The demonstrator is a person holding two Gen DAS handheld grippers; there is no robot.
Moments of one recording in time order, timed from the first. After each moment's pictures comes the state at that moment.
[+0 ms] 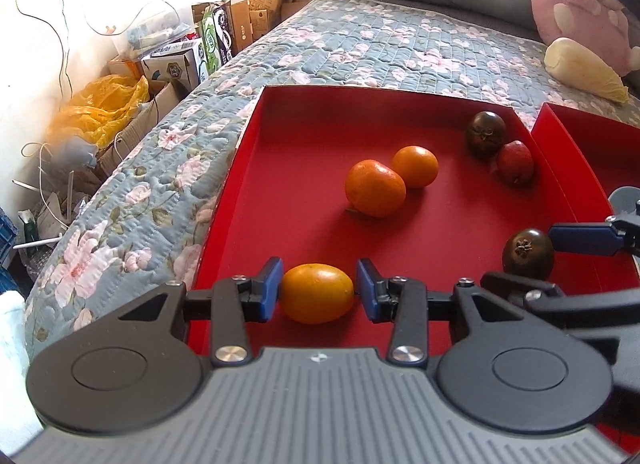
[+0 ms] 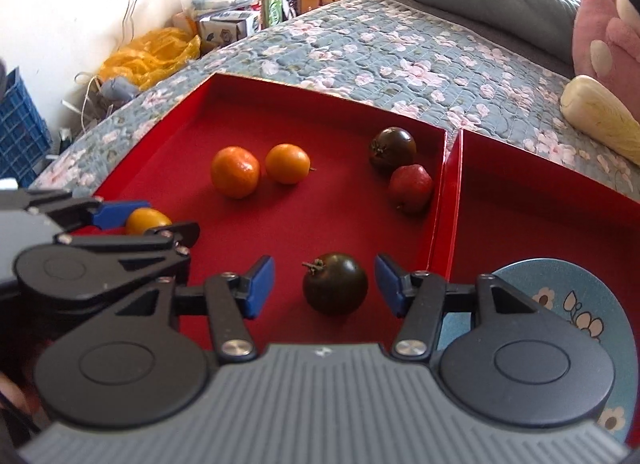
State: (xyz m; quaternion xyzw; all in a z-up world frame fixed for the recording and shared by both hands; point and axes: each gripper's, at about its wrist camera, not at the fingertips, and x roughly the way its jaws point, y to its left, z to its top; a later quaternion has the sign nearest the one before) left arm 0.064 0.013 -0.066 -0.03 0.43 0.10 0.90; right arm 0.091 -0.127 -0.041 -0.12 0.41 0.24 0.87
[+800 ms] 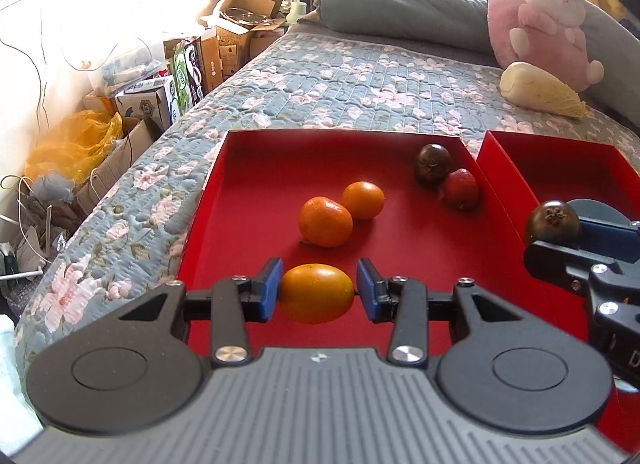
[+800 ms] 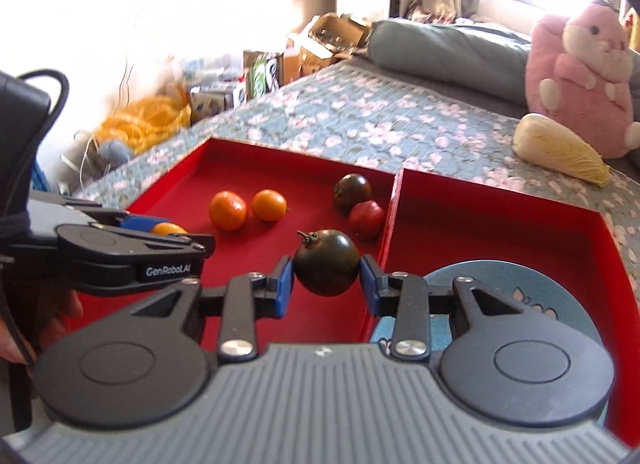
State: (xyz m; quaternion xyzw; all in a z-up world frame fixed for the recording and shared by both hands) left arm 0.047 -0.007 -0.043 -0.02 0.37 0.06 0.93; right arm 0.042 -0.175 -0.015 -0.05 0.30 0.22 0.93
